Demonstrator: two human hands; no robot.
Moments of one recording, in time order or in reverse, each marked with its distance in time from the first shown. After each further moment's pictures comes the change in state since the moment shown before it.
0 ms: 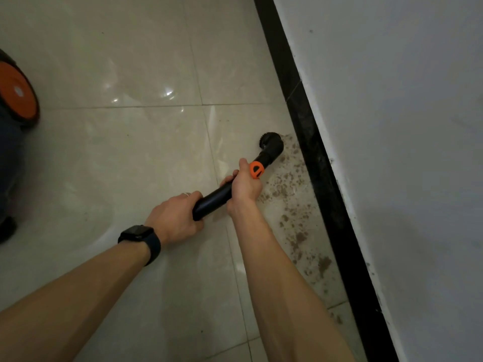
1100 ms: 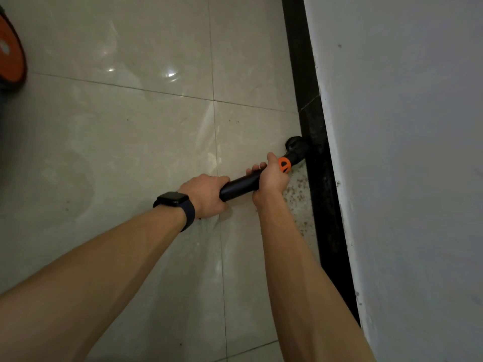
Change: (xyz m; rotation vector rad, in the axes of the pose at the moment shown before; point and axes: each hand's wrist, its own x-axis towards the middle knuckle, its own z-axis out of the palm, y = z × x) left_hand 0.072 0.026 -0.009 -0.125 -0.099 0.049; right_hand 0.051 -0.044 0.008 -0.110 0.070 -0.127
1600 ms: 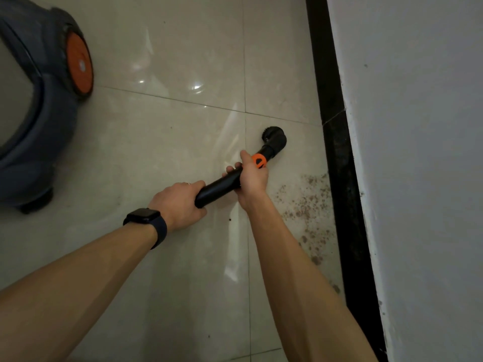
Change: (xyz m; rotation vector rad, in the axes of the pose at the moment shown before) left_hand -0.079 -0.078 -0.022 0.032 0.157 -0.158; right_hand -0.059 0.053 0.055 -0.172 -0.311 0.045
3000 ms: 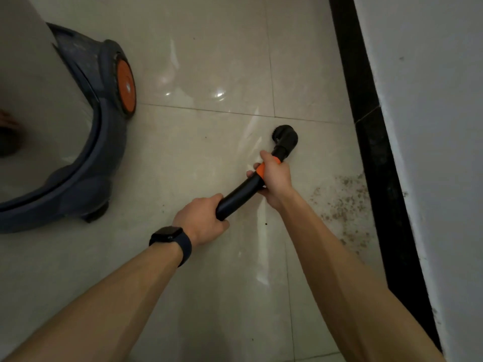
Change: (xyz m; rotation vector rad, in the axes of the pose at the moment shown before) left_hand -0.028 -0.026 -0.010 -0.113 -0.019 -0.082; right_hand -0.011 -0.004 0.026 -0.258 -0.082 0.023
